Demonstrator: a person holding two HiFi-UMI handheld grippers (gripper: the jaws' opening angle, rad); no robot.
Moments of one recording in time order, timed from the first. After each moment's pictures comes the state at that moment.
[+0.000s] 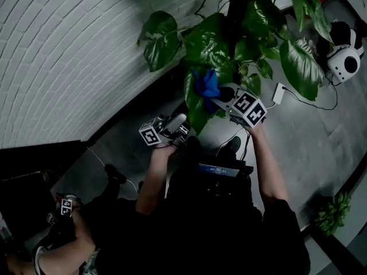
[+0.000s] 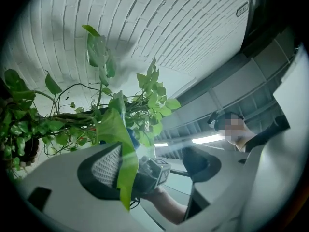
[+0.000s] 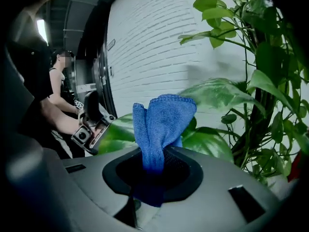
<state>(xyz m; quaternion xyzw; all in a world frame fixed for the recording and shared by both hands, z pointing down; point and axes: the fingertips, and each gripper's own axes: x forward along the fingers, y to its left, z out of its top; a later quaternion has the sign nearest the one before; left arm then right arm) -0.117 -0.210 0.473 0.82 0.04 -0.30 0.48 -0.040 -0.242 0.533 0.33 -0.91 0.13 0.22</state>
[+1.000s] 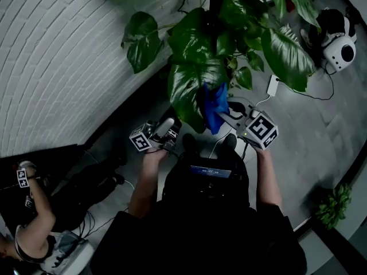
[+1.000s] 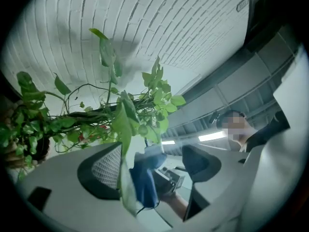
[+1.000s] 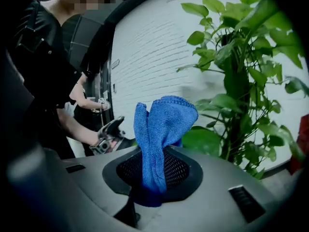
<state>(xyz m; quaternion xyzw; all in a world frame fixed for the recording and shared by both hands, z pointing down) -0.108 -0.194 0.504 0.83 0.01 -0.27 0.48 0.015 -0.164 0.499 0.36 -0.92 0.10 0.12</state>
